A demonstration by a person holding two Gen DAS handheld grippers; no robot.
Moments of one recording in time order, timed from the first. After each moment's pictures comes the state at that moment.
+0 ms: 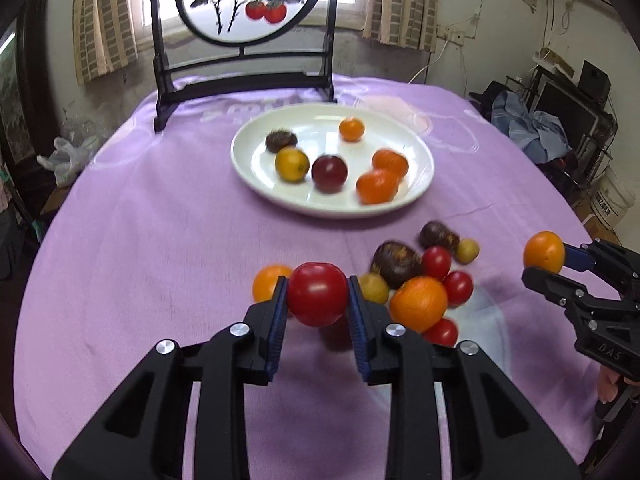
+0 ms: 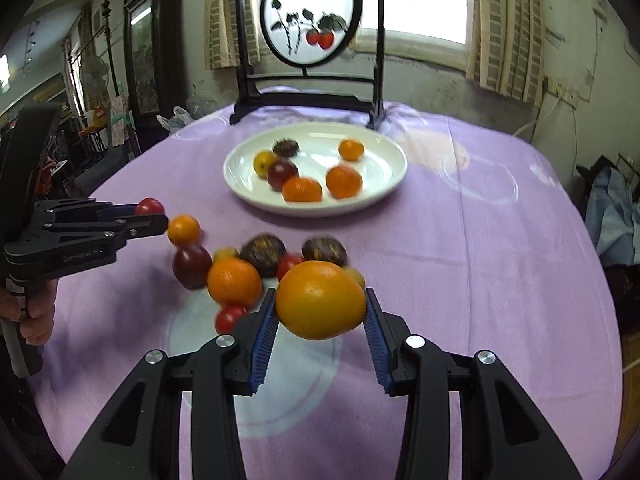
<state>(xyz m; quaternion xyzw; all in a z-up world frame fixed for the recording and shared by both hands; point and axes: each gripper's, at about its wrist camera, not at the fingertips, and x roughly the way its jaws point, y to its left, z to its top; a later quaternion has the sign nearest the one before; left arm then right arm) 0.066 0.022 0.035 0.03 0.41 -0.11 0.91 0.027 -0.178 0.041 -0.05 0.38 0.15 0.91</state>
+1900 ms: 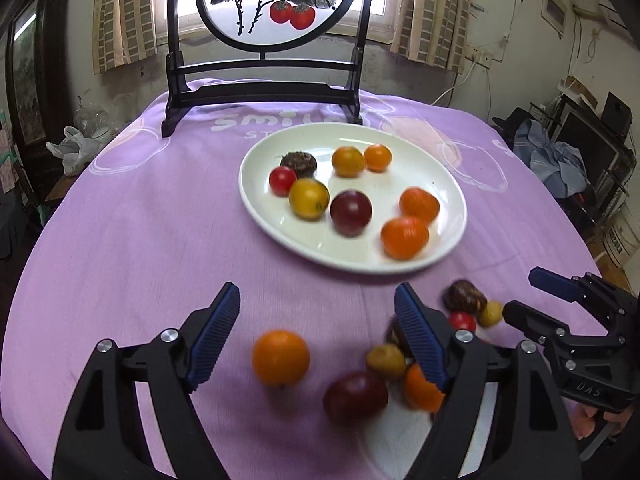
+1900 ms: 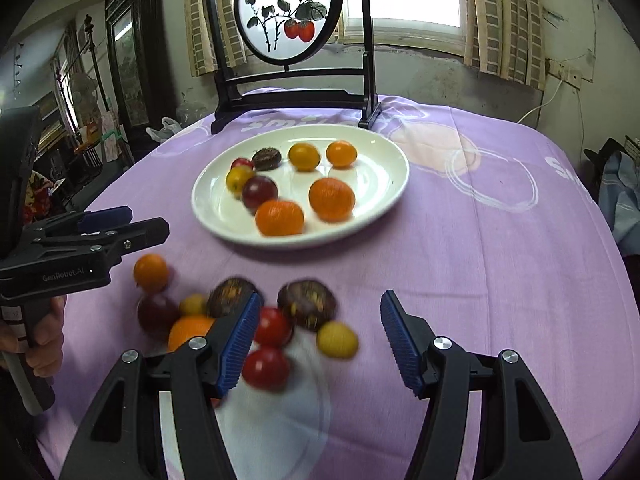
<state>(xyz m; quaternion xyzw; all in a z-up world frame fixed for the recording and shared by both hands) 0.110 0.021 0.024 -0.01 0.40 -0.07 0.91 0.083 -0.182 0.017 -0.01 0.40 0.14 0.91</state>
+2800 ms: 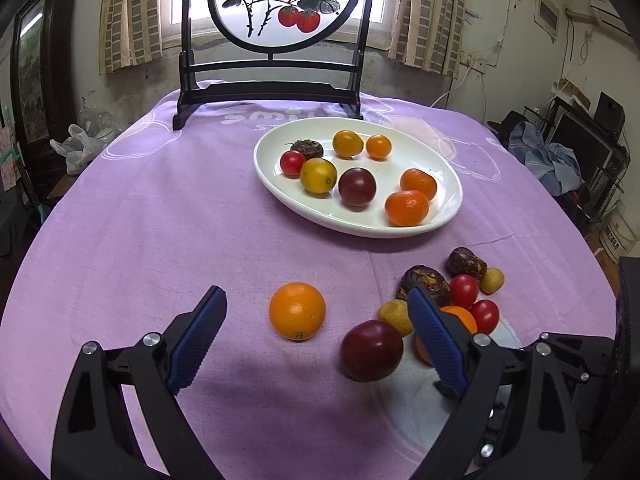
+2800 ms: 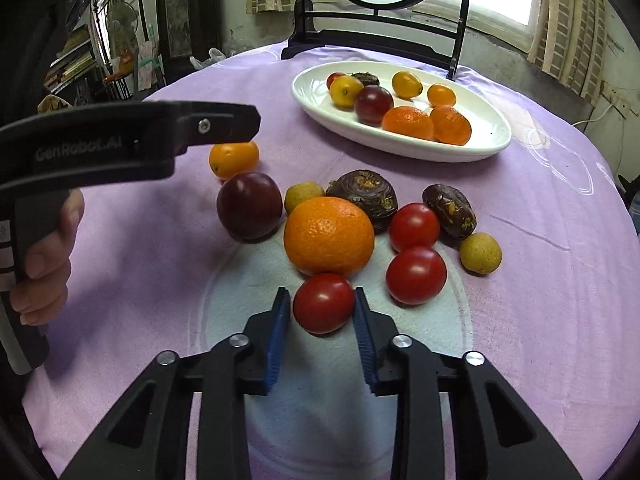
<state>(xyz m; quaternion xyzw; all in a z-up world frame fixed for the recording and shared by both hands) 0.077 0.037 0.015 -0.02 0.39 -0.08 0.92 0.033 -0.103 -0.021 -0.09 0.44 0.20 0.87</state>
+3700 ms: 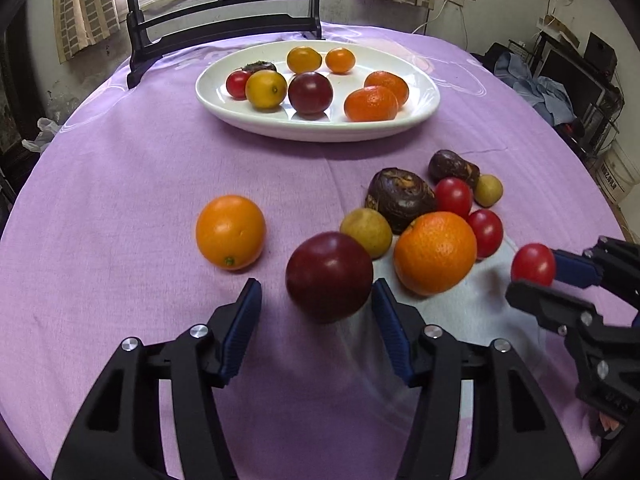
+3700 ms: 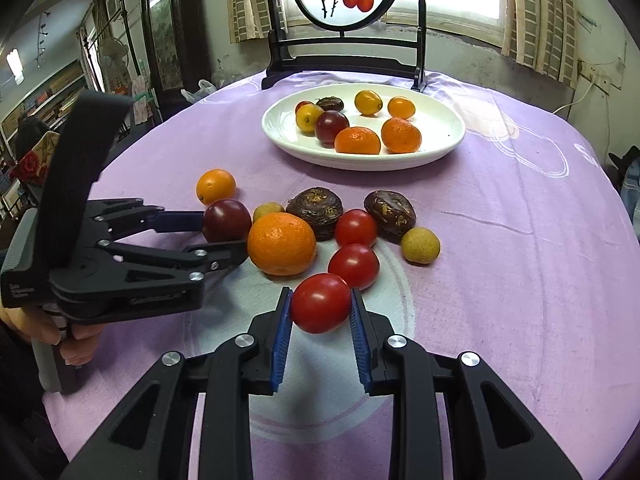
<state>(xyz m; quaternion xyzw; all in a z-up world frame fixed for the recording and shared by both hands) 0.076 0.000 -0.035 0.04 0.47 -0.11 0.87 0.025 -0.147 -0.001 -0.04 0.42 0.20 0.88</state>
